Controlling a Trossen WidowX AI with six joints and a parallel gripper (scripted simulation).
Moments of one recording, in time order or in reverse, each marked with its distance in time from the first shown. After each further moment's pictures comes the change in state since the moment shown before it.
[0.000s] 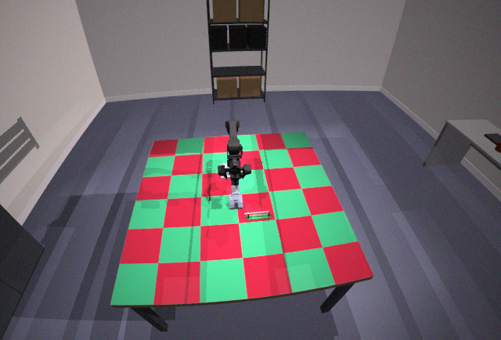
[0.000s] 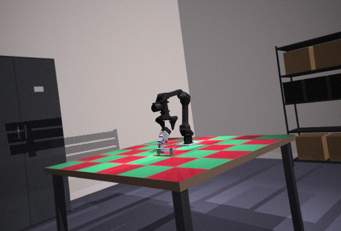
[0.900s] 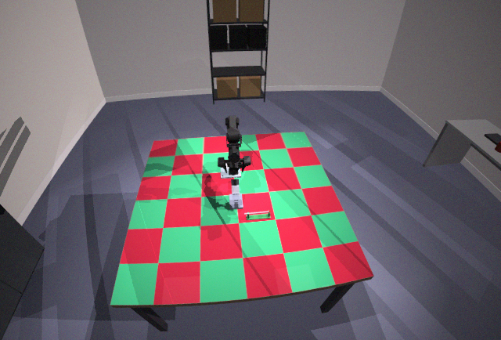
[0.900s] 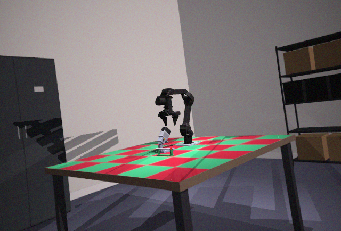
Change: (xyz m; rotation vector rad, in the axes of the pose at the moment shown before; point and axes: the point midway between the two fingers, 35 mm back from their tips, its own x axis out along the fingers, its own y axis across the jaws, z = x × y) arm -0.030 0.000 -0.031 0.000 -0.104 0.000
